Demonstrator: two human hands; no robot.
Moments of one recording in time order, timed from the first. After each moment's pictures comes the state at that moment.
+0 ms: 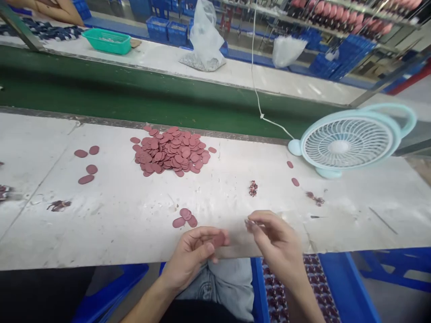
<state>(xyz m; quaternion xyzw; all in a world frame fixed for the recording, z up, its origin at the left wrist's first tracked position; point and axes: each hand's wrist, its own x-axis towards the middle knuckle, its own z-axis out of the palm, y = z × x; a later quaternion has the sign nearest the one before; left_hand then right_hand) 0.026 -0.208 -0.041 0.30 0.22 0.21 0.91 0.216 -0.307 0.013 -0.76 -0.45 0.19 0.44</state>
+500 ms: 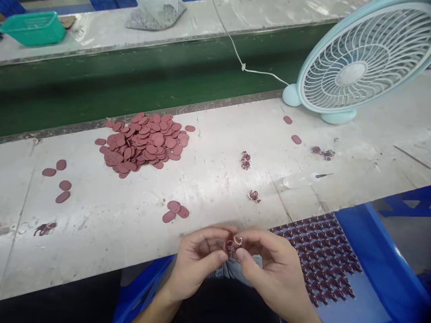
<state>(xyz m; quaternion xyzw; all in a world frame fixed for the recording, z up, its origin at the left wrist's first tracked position) 0.031 -0.229 -0.037 0.40 0.19 0.15 0.88 0.161 -0.351 0.006 -0.69 -0.28 0.35 0.57</state>
